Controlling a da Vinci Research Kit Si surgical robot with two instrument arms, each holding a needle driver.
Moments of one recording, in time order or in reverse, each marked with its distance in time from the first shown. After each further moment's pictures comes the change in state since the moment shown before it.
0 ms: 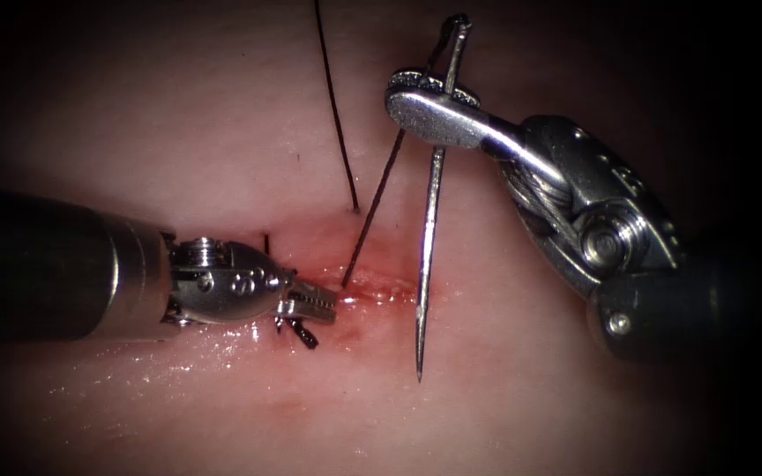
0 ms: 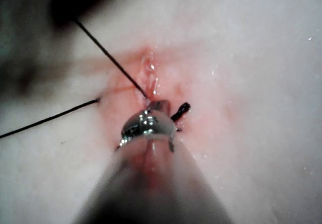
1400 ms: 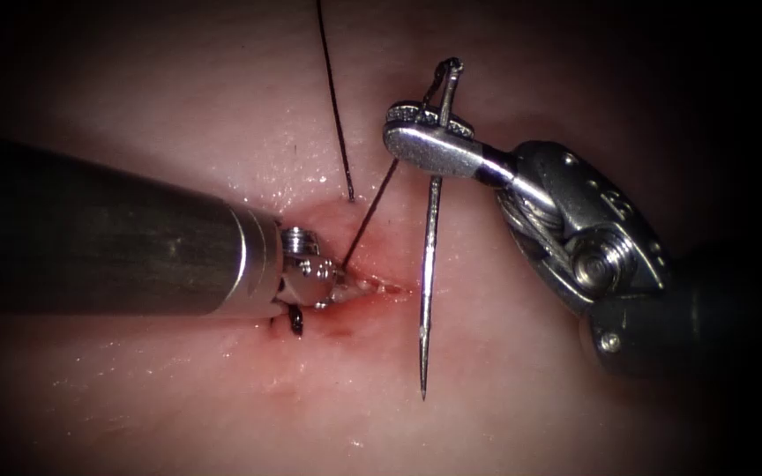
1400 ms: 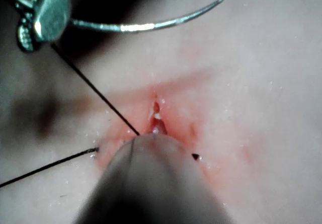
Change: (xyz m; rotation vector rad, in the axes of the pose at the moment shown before) right arm -0.002 0.001 0.000 0.013 -0.025 -0.045; left arm -0.002 -0.001 0.007 -0.047 -0.376 -0.005
